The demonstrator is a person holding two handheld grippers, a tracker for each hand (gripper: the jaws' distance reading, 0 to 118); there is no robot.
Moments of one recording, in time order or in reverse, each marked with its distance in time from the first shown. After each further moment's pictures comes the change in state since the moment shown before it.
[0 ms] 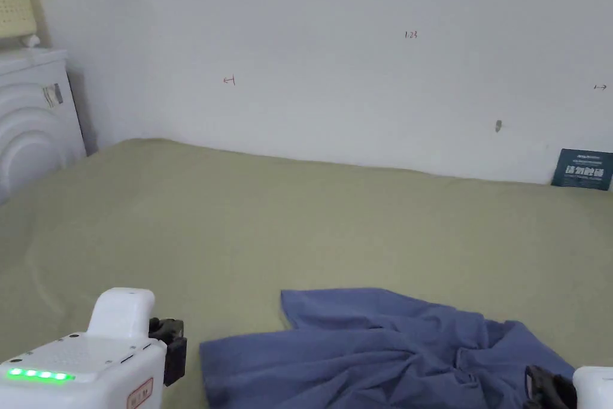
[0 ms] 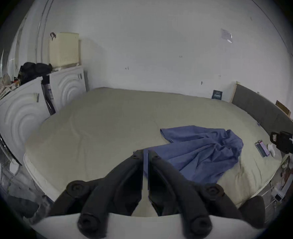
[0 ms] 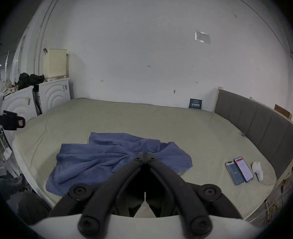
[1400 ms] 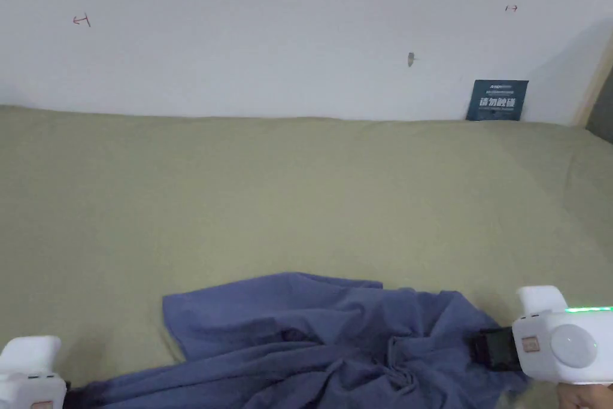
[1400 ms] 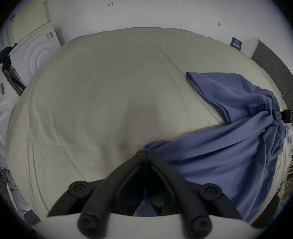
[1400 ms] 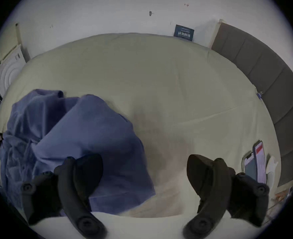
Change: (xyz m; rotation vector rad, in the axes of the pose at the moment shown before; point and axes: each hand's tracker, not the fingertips) left arm 0.002 -0.008 -0.233 -0.447 0.031 -0.056; right arm 0.176 -0.057 -0.302 -0.625 -0.154 -0.054
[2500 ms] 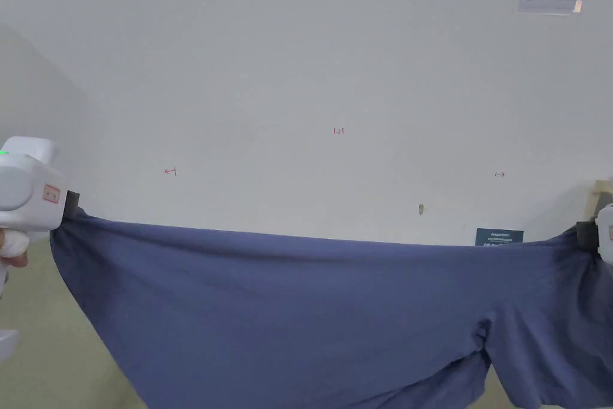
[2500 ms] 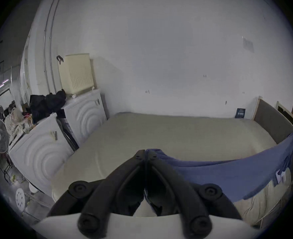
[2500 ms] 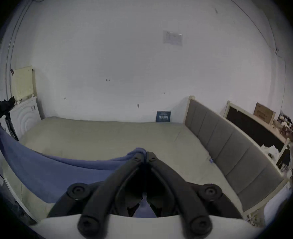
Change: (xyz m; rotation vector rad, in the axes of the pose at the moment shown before) left arm -0.060 0.129 0.347 0.580 0.213 0.065; right arm 0.056 0.097 0.384 0.620 -0.057 -0.048
